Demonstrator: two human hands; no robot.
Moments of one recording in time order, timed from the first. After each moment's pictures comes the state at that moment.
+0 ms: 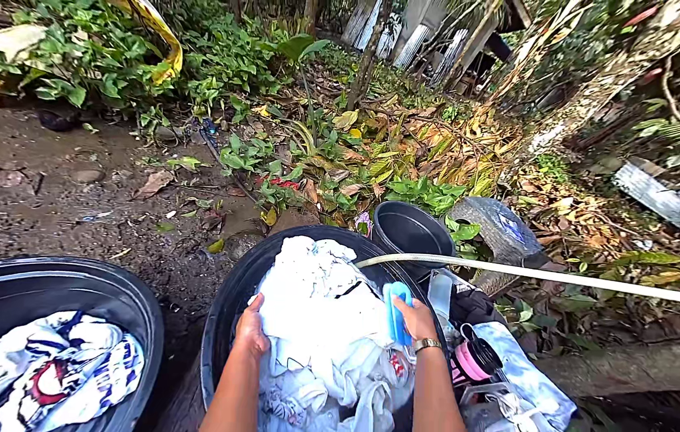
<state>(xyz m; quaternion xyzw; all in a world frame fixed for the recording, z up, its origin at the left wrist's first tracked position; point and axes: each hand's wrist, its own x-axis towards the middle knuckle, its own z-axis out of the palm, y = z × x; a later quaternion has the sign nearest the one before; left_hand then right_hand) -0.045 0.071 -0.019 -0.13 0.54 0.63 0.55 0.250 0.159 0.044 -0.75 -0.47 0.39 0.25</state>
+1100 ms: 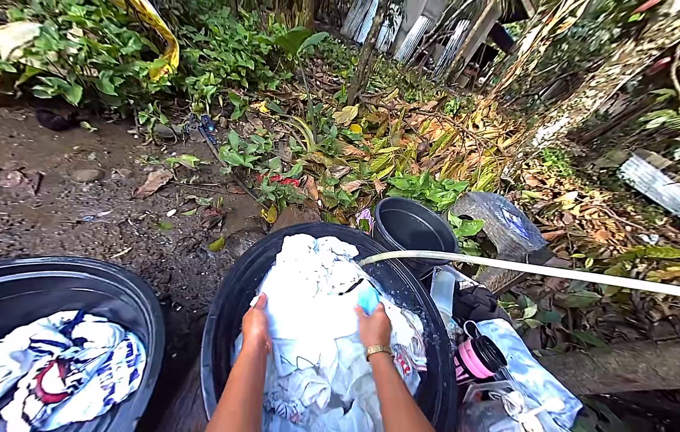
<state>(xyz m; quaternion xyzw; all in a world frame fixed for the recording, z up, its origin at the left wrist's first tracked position) -0.036 0.074 -0.027 -0.03 0.66 0.58 0.47 0.170 0.128 -0.002 -0.76 -0.55 0.31 0.15</state>
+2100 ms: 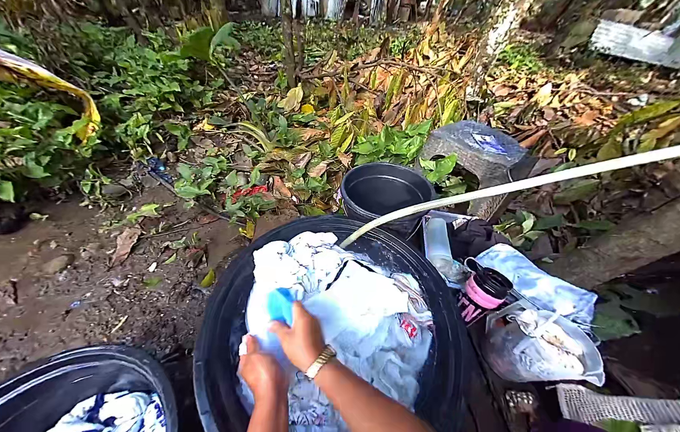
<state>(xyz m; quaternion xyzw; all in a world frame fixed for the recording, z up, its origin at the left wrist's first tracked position) 0.007 0.043 -0.002 0.04 0.70 0.62 0.35 0.079 0.085 0.028 -0.61 -0.60 0.47 0.22</state>
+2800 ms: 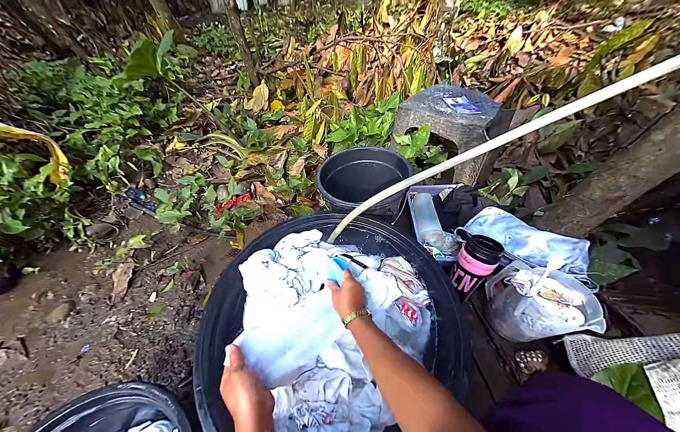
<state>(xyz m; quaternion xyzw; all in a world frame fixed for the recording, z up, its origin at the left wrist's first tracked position) -0.001 0.036 0.039 0.11 0.72 0.59 0.35 0.157 0.141 -0.010 -0.74 -0.50 0.40 0.22</state>
